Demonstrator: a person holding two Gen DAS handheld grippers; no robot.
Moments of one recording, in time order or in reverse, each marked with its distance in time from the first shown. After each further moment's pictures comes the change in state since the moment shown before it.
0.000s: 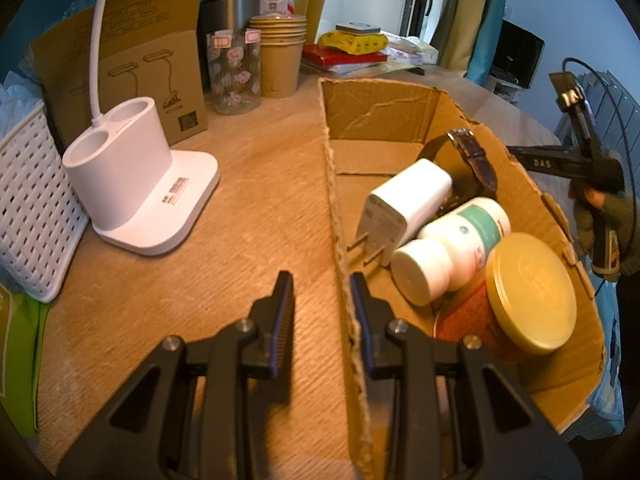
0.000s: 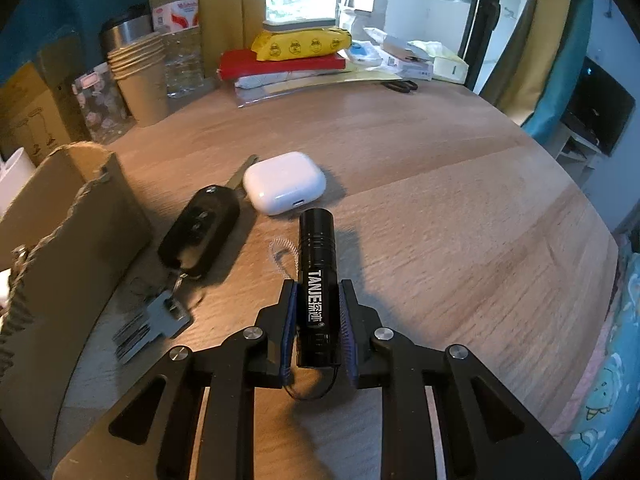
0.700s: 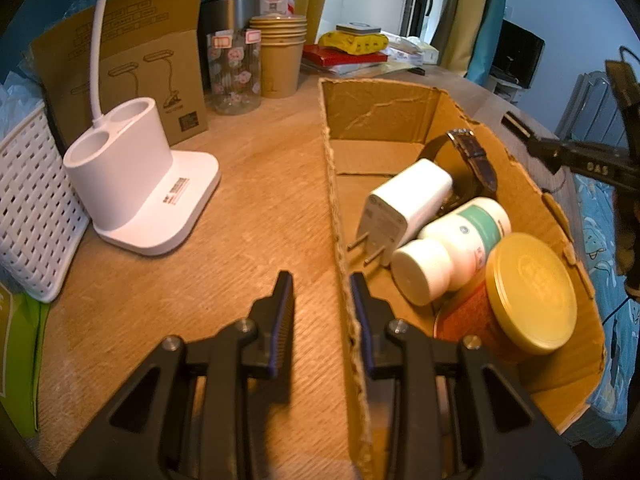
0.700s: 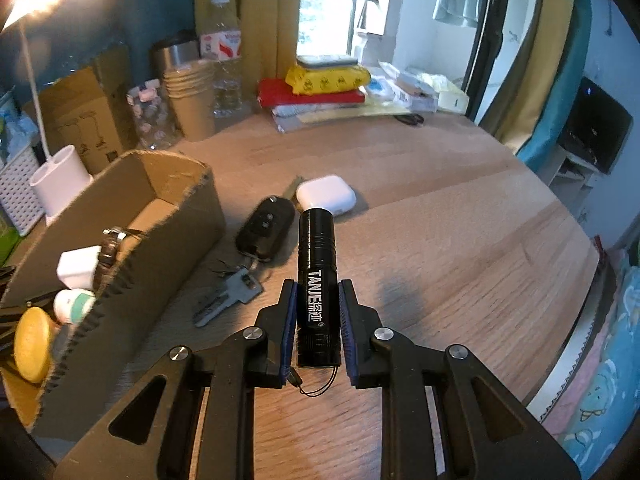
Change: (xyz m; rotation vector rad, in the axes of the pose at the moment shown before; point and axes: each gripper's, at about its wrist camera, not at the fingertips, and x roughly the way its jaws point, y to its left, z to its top) left arm 0.000 0.000 0.000 0.000 0.000 0.000; right arm -0.070 0.030 -0.010 -0.040 -0.079 0.010
